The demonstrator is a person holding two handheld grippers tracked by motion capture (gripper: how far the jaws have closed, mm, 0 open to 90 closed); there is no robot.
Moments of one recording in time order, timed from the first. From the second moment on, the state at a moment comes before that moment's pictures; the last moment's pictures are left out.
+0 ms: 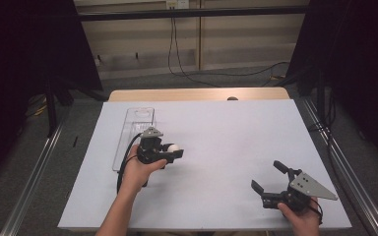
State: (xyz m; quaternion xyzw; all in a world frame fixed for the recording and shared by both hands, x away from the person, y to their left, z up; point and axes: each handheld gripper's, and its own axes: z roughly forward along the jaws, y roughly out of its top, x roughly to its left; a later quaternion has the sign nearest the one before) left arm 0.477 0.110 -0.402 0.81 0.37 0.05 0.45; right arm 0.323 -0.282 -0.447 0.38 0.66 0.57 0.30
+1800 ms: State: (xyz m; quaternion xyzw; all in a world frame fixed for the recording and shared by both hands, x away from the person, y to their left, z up) left arm 0.483 0.135 -0.391 0.80 0.38 0.06 0.46; right arm 0.322 -0.281 -0.445 0.38 0.66 0.58 0.30
